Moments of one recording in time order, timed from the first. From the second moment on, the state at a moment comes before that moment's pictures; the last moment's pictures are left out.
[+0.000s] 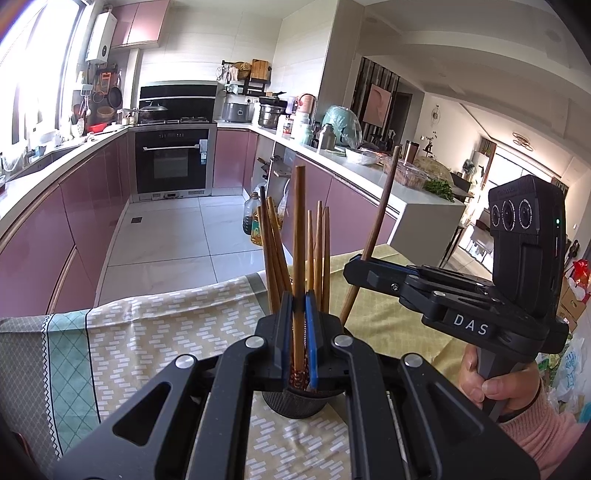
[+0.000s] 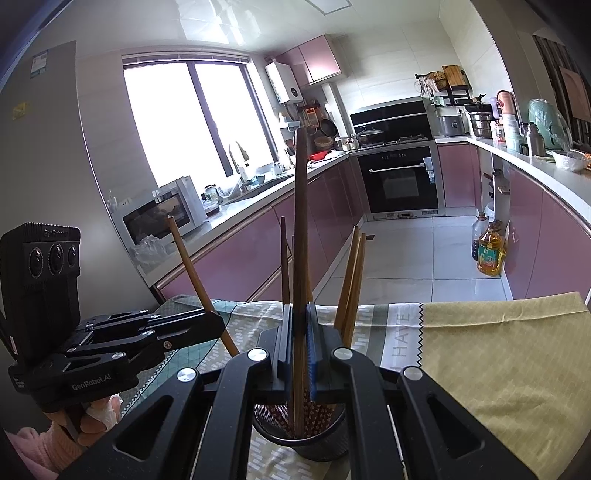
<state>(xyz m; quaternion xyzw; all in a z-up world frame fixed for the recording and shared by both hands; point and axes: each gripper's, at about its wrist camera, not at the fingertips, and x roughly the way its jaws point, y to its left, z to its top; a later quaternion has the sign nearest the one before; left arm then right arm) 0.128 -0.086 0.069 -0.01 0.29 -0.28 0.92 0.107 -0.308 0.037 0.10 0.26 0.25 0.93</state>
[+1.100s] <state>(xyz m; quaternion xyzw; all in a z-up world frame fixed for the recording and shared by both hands) 0.145 -0.093 0.037 -0.01 0.32 -0.27 0.91 0.117 -0.299 0.021 0.10 0.29 0.25 0.92</state>
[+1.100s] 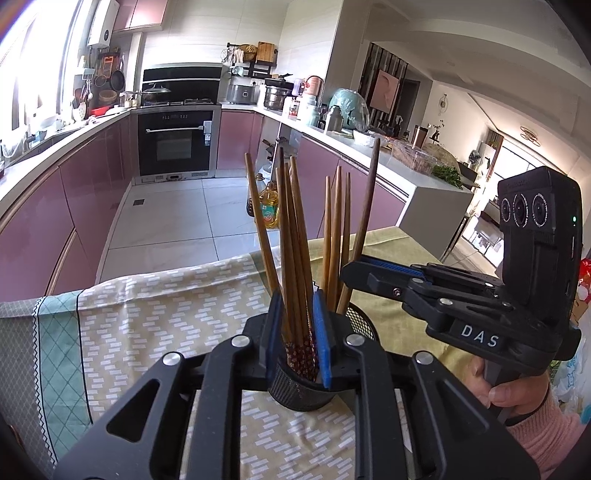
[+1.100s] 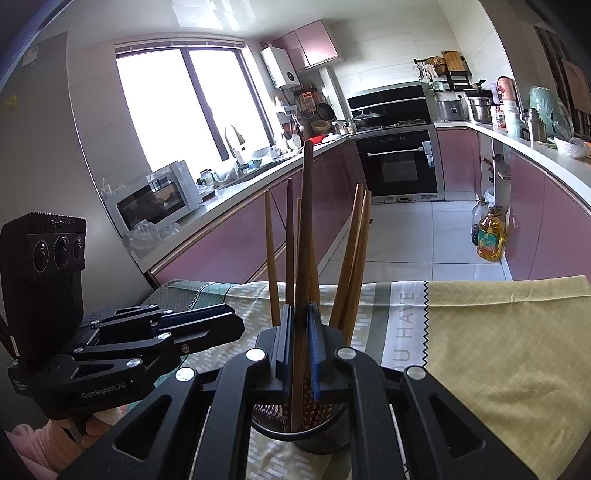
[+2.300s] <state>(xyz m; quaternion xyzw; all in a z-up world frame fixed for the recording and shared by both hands) 0.015 -0.008 0.020 0.00 0.15 -0.07 0.99 -0.009 -0.267 0.009 0.00 0.14 0.15 0.98</state>
